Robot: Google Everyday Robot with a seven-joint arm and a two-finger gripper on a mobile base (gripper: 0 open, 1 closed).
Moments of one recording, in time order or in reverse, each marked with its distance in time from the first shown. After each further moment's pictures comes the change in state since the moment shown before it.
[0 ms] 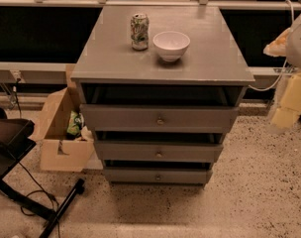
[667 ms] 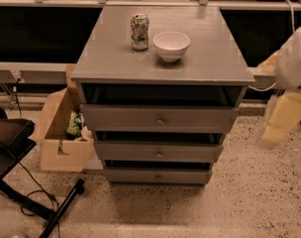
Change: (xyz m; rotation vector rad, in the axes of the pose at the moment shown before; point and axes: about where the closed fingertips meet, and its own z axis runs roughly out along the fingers) arm 0.009 0.007 0.036 -0.033 -0.003 0.002
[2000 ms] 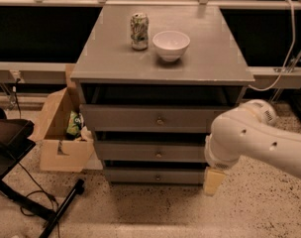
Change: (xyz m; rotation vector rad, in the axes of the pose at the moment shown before) arm 0.024 0.029 0.297 0.003 0.112 -0.072
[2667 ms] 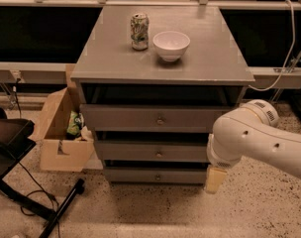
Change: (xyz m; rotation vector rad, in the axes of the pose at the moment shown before) arm 0.003 -0.007 0.003 0.034 0.015 0.010
